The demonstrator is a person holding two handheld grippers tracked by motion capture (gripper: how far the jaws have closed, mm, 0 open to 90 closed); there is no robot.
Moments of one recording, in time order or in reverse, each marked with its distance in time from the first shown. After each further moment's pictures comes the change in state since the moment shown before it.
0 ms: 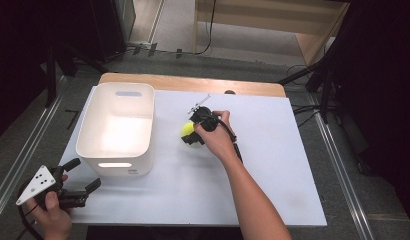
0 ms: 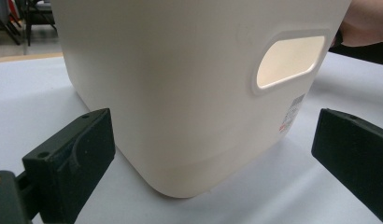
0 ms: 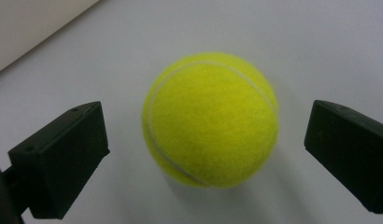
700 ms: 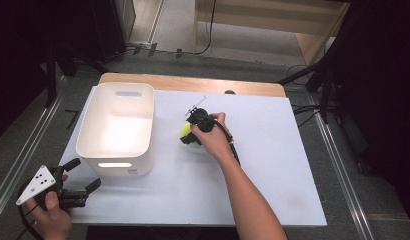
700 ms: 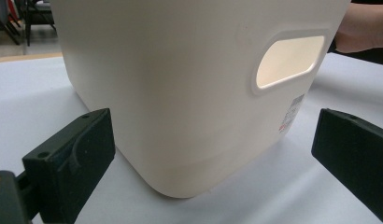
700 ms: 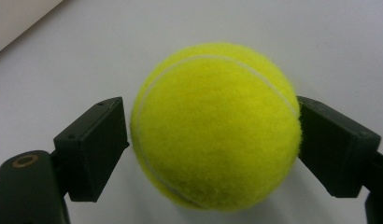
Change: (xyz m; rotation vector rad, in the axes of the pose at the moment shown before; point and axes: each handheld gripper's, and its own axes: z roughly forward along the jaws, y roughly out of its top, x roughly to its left) left arm 0.000 0.000 0.000 0.001 -0.001 -0.001; right arm 0.000 0.002 0.017 0.047 0.005 0.026
